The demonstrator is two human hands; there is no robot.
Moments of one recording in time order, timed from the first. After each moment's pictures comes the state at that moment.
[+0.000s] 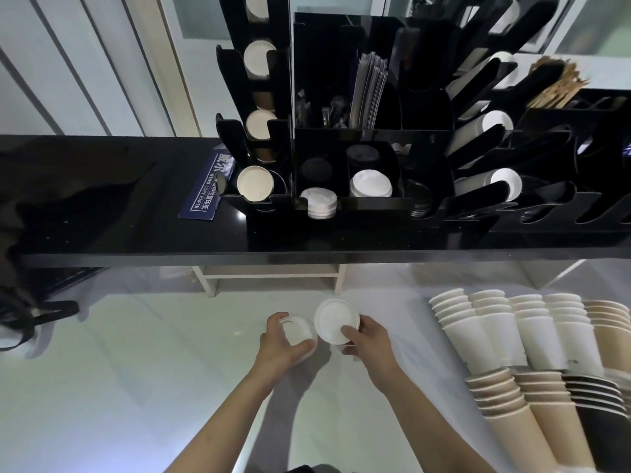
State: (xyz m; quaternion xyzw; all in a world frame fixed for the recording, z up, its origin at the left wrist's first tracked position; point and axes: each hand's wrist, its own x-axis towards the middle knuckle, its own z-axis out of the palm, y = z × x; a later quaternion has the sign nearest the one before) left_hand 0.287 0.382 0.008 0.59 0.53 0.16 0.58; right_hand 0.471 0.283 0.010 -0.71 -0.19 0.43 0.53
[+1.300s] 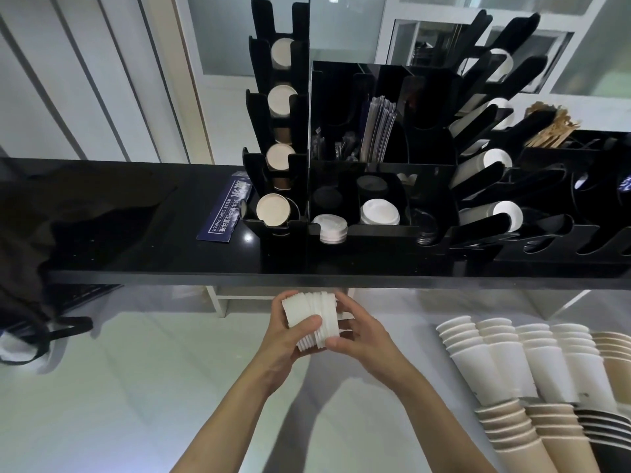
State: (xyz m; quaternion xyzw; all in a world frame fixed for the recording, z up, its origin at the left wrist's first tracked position) left_hand 0.286 0.390 0.112 0.45 0.34 0.30 0.77; right_hand 0.453 0.301 0.118 -0.60 -0.43 0.47 0.49
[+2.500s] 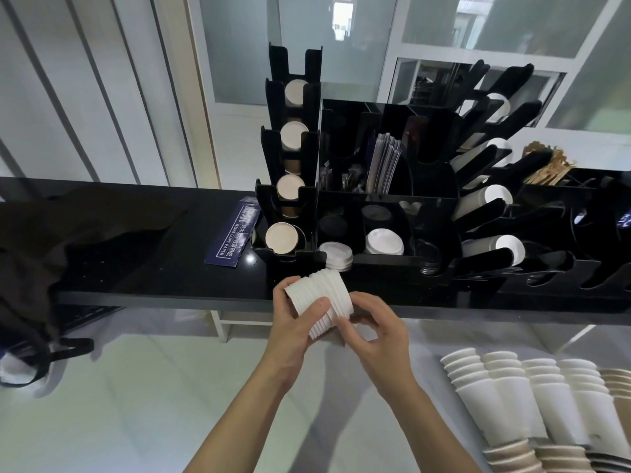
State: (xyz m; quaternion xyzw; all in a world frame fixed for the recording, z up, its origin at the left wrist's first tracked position) left_hand 0.307 0.404 0.175 0.43 0.30 0.41 0.74; right_hand 0.442 0.321 0.171 -0.58 -0.51 0.14 0.62
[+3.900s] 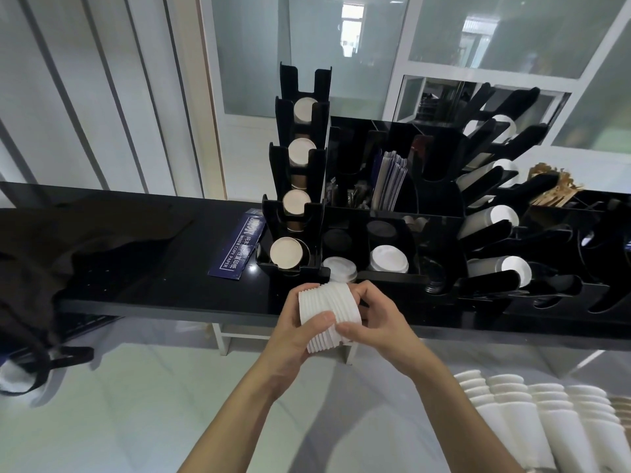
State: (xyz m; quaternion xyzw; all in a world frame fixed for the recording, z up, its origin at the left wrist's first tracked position) left_hand 0.300 0.419 0.195 0.50 0.27 0.34 0.75; right_hand 0.478 0.349 0.220 -0.52 -0.53 0.43 0.52
